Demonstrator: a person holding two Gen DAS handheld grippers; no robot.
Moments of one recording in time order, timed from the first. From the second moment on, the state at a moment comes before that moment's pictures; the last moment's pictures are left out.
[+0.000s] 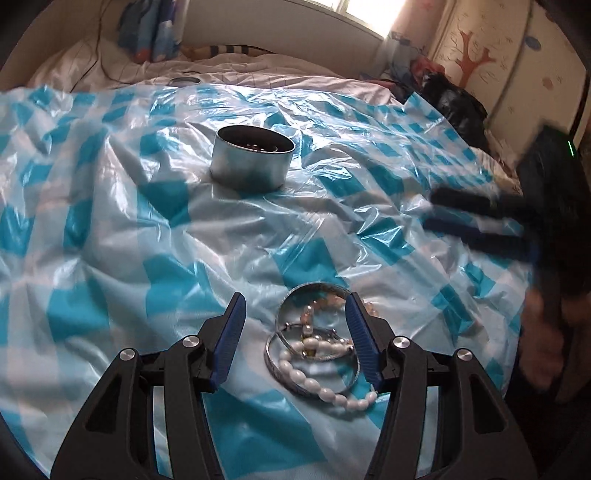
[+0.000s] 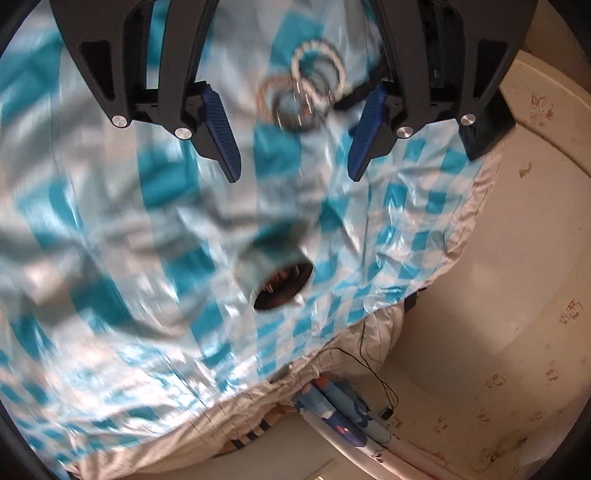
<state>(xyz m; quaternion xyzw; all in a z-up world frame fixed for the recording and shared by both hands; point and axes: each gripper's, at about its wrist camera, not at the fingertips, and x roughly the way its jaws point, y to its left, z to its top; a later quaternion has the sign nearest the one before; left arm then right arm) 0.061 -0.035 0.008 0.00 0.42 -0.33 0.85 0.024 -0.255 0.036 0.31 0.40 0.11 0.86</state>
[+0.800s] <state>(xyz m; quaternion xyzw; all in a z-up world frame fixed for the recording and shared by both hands) 0.072 -0.050 -0.019 0.02 0.44 -0.30 0.85 -0.015 -0.270 0.002 0.35 0.33 0.14 0.86</state>
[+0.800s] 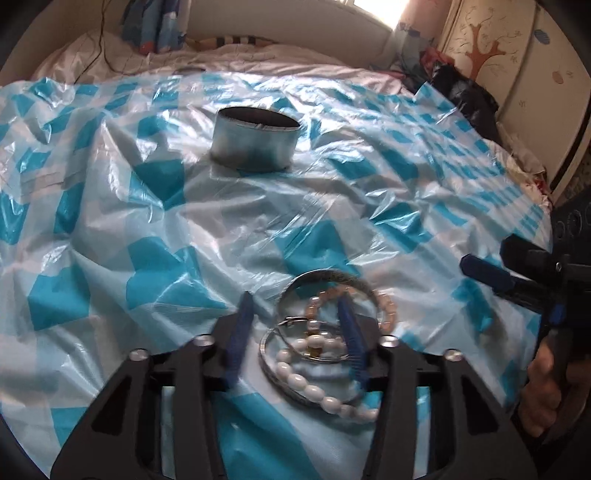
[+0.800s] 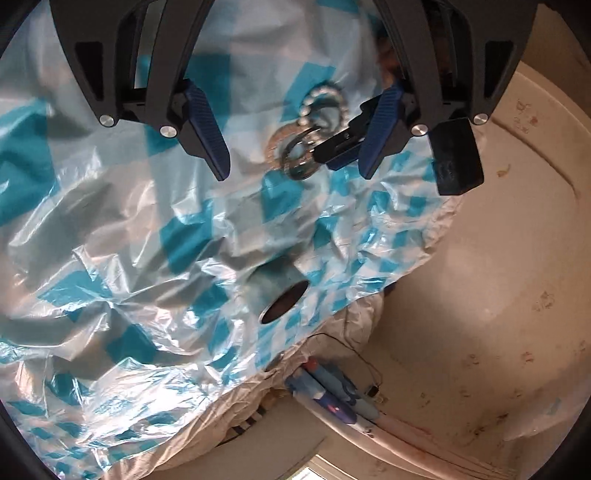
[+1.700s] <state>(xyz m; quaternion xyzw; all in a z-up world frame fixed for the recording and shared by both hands) 0.119 -0.013 0.000 -0.09 0.44 -0.26 0.86 -0.016 -0.157 0.003 0.10 0.38 0.24 0.89</state>
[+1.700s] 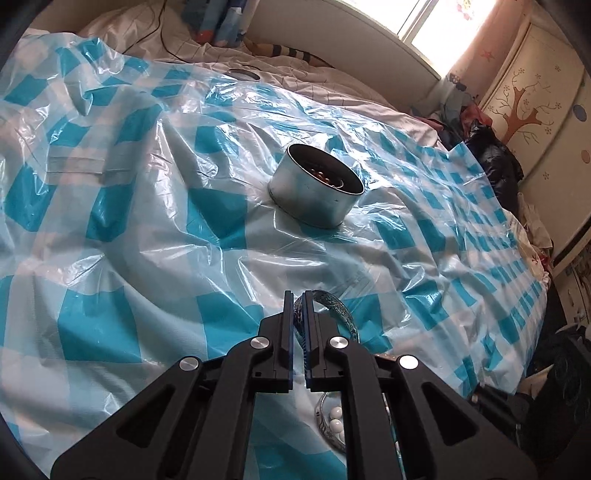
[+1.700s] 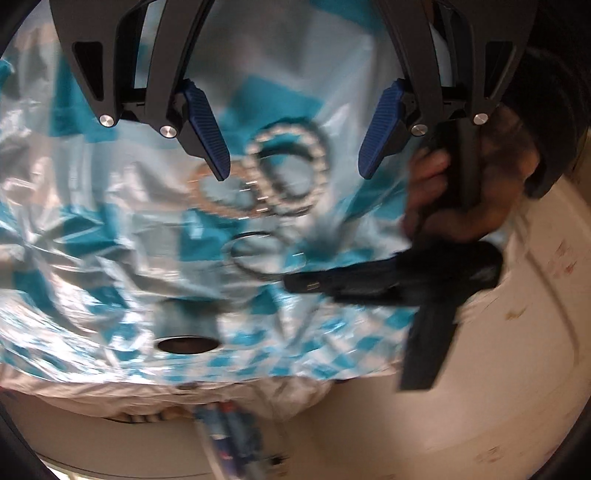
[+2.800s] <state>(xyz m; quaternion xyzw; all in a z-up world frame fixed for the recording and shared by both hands) 0.124 -0.016 -0.015 -0.09 0.45 -0.25 0.85 -0.029 -0.108 -0.013 -0.09 0.38 0.19 0.90</state>
